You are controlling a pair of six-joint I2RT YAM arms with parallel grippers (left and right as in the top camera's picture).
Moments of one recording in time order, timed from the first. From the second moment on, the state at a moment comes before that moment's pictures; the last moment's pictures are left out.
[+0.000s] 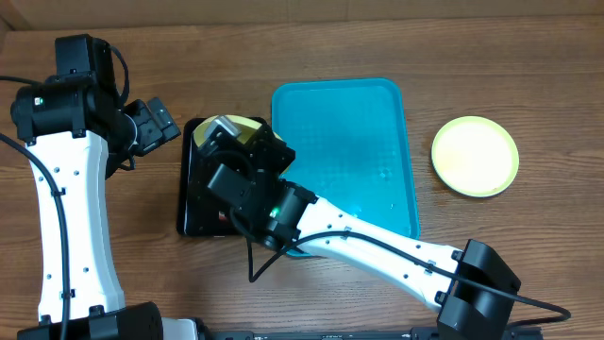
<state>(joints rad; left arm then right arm) 0.16 1.58 1.78 -1.47 -0.03 -0.43 1.10 1.90 1.63 -0.54 0.96 -0.22</state>
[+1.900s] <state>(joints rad) 0.16 1.58 1.78 -1.47 -0.03 -0.43 0.10 1.80 1.63 -0.94 -0.16 0.52</state>
